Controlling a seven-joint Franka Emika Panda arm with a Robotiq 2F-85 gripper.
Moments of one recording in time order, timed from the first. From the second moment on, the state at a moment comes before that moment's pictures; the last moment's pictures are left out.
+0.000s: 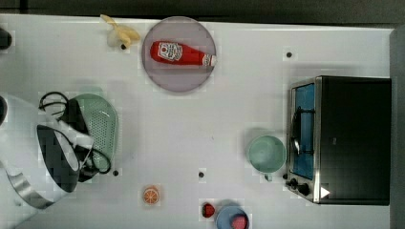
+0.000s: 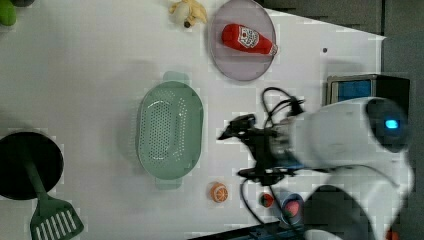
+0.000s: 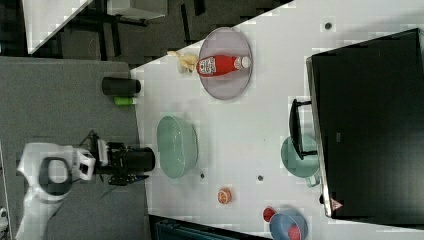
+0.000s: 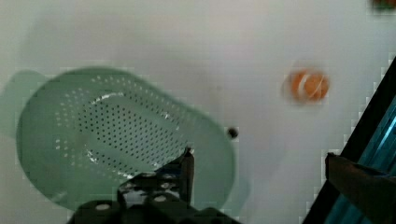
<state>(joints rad) 0.07 0.16 0.53 -2.00 0.03 0.36 0.95</state>
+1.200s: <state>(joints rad) 0.10 0.53 0.40 -2.23 -0.04 1.10 1.18</state>
